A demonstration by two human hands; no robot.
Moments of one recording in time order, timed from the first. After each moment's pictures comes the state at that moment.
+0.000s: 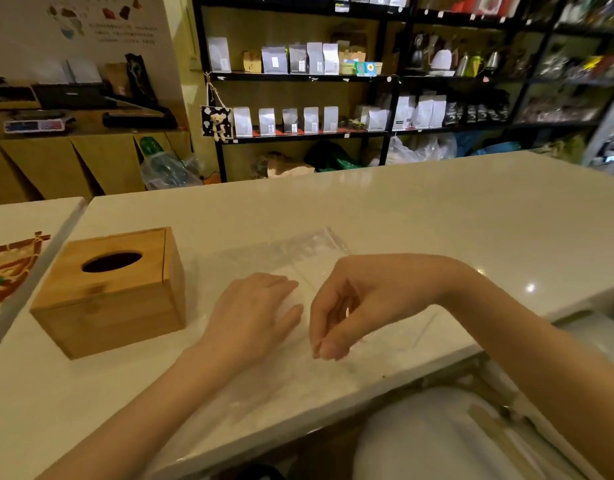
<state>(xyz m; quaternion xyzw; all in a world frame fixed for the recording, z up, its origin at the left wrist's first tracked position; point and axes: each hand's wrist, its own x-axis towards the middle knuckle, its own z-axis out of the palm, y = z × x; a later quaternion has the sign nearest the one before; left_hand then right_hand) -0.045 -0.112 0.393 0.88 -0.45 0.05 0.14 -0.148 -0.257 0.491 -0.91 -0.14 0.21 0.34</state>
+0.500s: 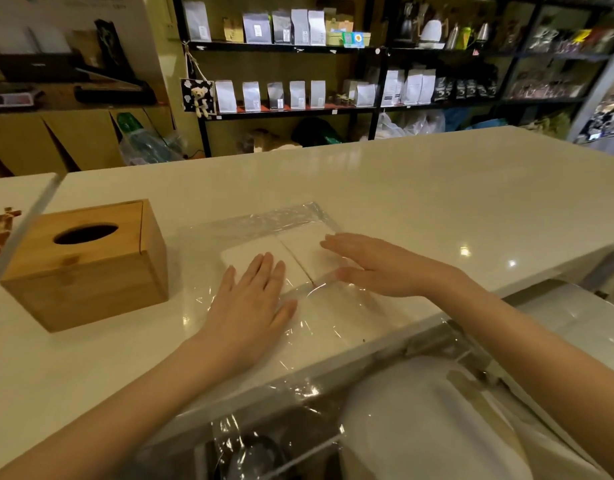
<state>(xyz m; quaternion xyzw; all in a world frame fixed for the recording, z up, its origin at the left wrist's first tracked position) -0.075 -0.115 0.373 0.90 -0.44 -0.01 0.05 -0.155 -0.313 0.419 -0.99 0.03 0.07 0.13</state>
